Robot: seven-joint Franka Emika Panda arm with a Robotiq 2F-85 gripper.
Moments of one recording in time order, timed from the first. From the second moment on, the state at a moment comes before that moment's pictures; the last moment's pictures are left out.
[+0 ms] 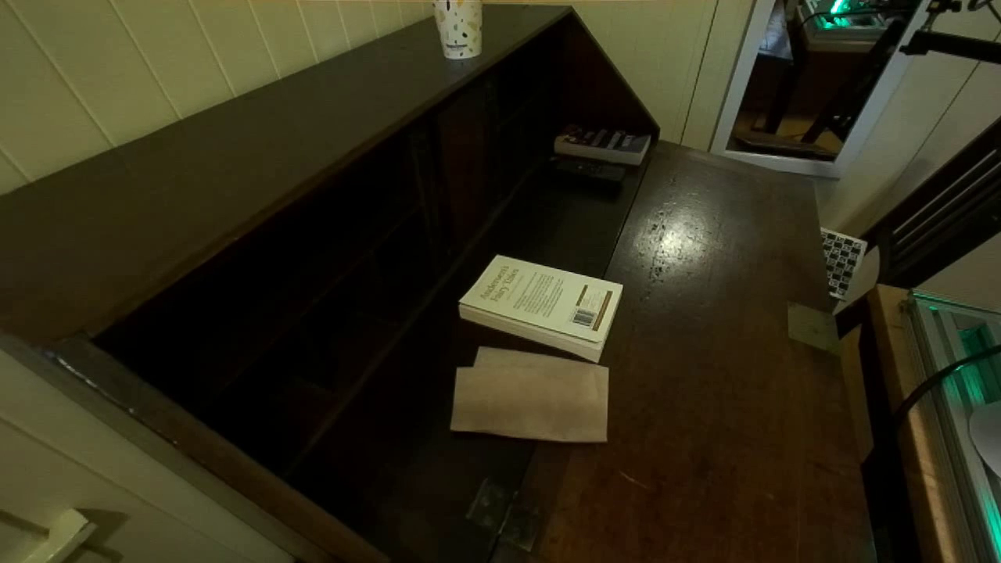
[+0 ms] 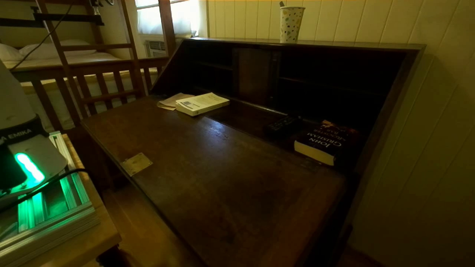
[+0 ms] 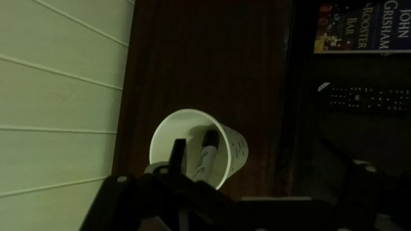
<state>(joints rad) -0.18 0.22 -0.09 -1.58 -0.33 2.36 -1.70</state>
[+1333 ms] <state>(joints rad) -0.24 0.30 -0.08 -1.52 0.07 2.33 -1.89</state>
